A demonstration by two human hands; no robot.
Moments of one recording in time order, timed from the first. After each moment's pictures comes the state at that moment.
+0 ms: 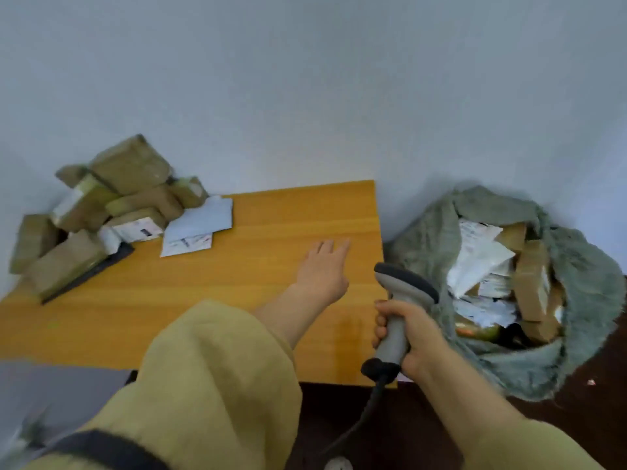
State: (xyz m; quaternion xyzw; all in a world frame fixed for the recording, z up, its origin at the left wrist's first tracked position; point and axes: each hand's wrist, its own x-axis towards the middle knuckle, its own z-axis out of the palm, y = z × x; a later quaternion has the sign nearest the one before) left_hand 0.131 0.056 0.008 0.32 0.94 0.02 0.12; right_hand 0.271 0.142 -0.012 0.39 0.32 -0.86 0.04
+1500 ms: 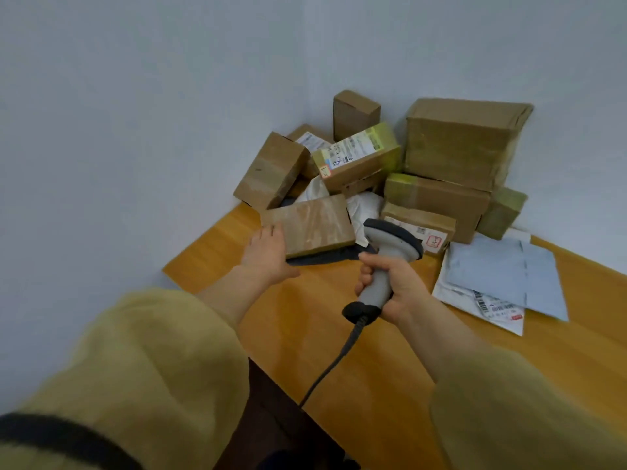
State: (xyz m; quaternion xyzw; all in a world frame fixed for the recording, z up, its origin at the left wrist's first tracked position) left_hand -0.285 -0.609 -0.026 -0.07 0.99 0.08 0.13; right_hand -0.253 -0.402 -0.003 0.30 0.41 -0.82 0.27
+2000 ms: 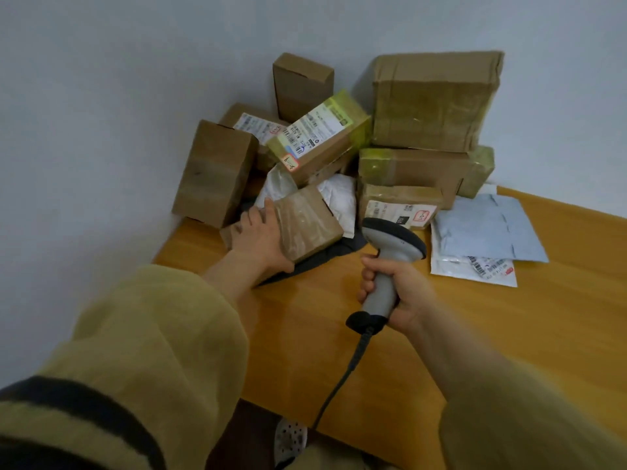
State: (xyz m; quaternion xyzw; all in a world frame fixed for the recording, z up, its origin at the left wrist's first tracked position) left_hand -0.392 -0.626 -0.076 0.07 0.98 0.02 0.20; right_hand -0.273 -0.437 -0.040 0.39 0.40 -0.81 0.16
